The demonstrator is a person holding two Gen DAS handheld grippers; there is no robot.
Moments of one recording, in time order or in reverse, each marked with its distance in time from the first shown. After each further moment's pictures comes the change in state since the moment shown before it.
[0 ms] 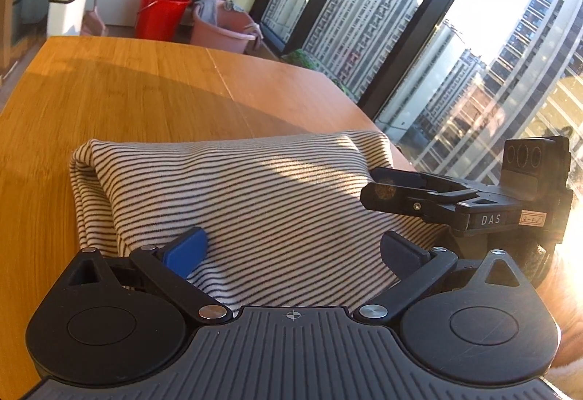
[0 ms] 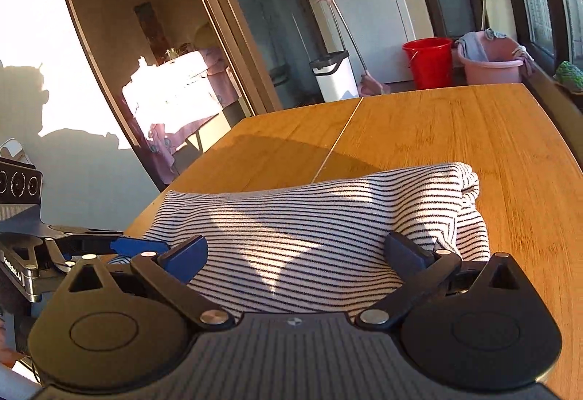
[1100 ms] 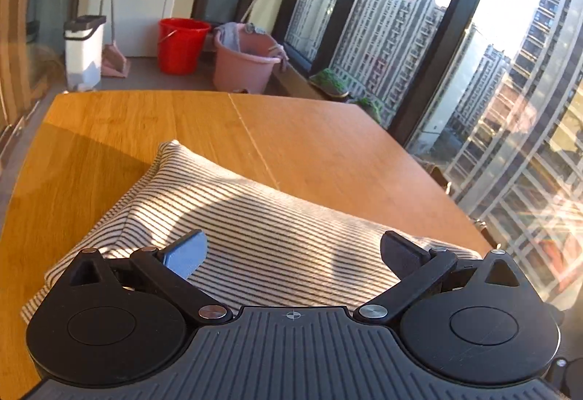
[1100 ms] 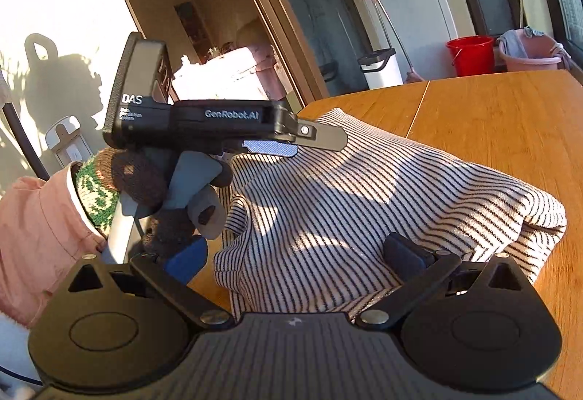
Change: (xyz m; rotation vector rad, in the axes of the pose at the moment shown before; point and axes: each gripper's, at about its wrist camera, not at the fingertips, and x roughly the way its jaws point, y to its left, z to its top) left arm 0.022 -0.005 0.053 0.066 -0.061 0.106; right arm -0.024 0.060 -0.046 -0.011 -0.006 0.150
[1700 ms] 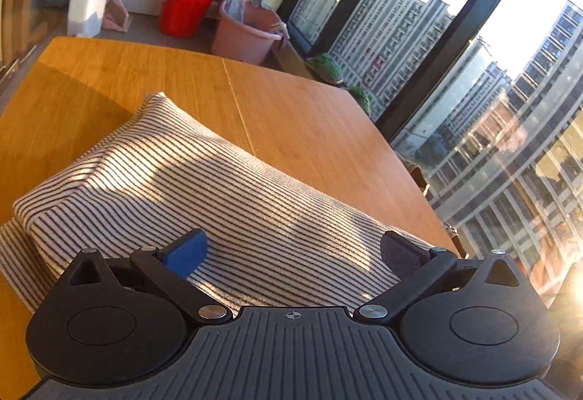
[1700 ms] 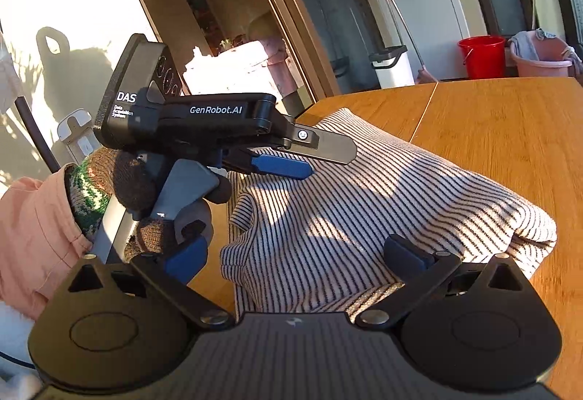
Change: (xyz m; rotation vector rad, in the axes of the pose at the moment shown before) left arm 0.001 0.004 -0.009 -0.154 0.069 -0.020; right arm -0.033 -0.003 0.013 -0.066 0.005 0.046
